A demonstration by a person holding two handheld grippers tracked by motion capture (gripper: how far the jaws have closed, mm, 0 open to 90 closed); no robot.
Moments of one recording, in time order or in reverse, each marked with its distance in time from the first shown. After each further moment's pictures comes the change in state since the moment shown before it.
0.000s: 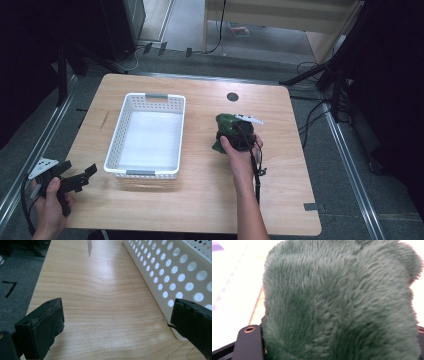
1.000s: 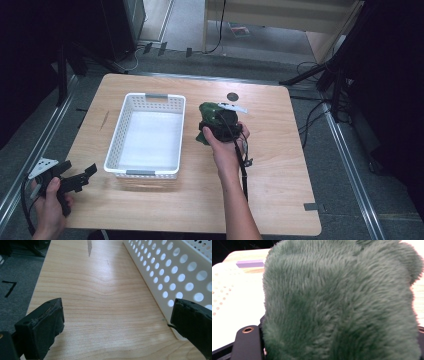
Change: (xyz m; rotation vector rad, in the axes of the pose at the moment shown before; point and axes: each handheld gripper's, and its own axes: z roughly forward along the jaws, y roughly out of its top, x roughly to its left) left arm 0.000 0.000 0.000 0.002 0.000 0.000; right arm 0.055 0.024 -0.018 -0.036 0.038 -0.043
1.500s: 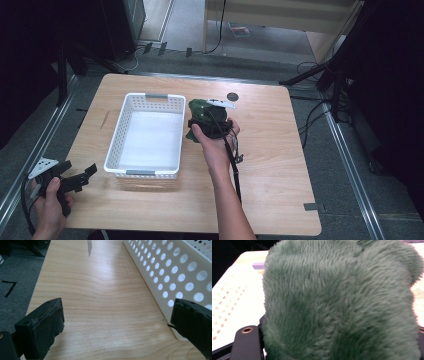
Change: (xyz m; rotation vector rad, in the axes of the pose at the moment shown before) left arm 0.000 0.000 0.000 0.001 -0.001 -0.002; right arm 0.029 0.006 0.003 -0.003 0.032 -0.023
